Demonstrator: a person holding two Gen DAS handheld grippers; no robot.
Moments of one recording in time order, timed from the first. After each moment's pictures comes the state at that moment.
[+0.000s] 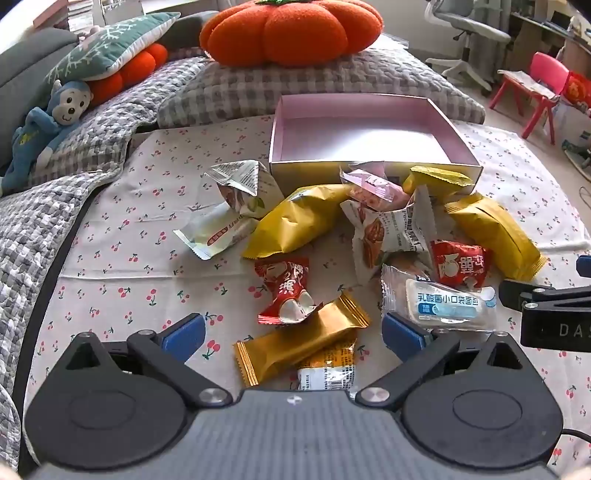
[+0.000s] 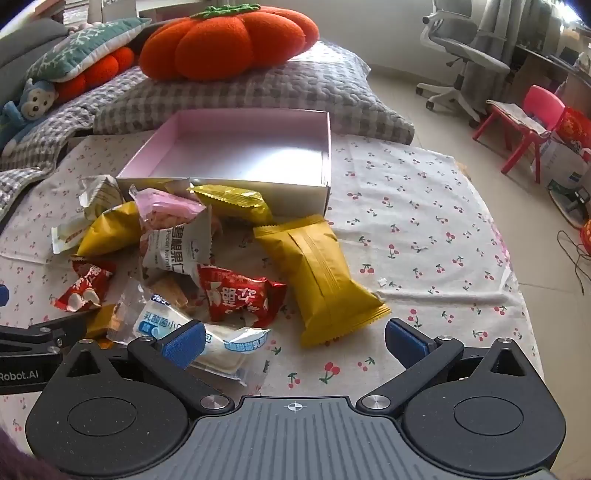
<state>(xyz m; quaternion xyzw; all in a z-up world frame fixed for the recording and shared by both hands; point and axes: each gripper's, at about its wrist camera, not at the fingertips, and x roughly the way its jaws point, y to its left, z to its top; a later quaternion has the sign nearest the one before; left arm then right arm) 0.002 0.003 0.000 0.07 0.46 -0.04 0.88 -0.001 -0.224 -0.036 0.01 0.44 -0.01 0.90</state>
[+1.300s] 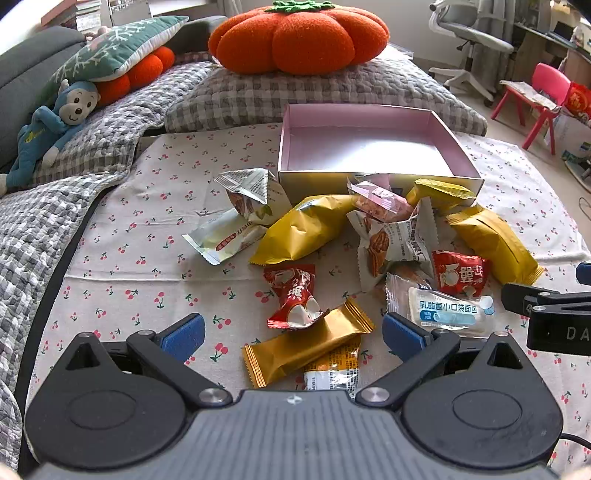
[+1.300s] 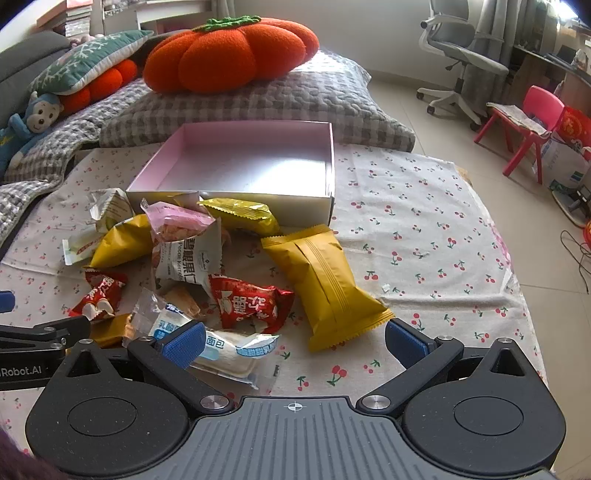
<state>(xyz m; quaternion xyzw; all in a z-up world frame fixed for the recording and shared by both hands) 0.000 0.009 0.005 0.07 0.45 -0.04 0.89 -0.007 -0.223 -0.027 0.02 0.42 0.00 0.91</state>
